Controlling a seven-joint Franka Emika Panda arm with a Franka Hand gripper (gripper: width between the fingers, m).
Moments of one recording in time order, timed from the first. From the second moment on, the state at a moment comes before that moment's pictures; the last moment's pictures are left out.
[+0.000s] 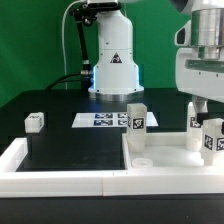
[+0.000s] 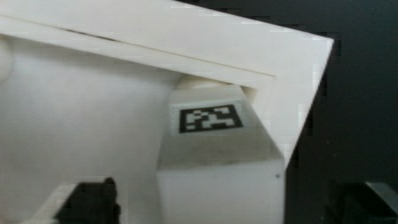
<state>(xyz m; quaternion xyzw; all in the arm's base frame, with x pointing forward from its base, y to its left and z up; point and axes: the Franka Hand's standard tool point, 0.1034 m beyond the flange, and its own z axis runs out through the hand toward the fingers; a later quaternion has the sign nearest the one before) 0.624 0.117 0.082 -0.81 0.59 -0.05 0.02</state>
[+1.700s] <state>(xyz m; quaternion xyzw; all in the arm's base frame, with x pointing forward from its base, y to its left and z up) 0.630 0.122 0.085 -0.99 -0.07 -0.07 -0.03</state>
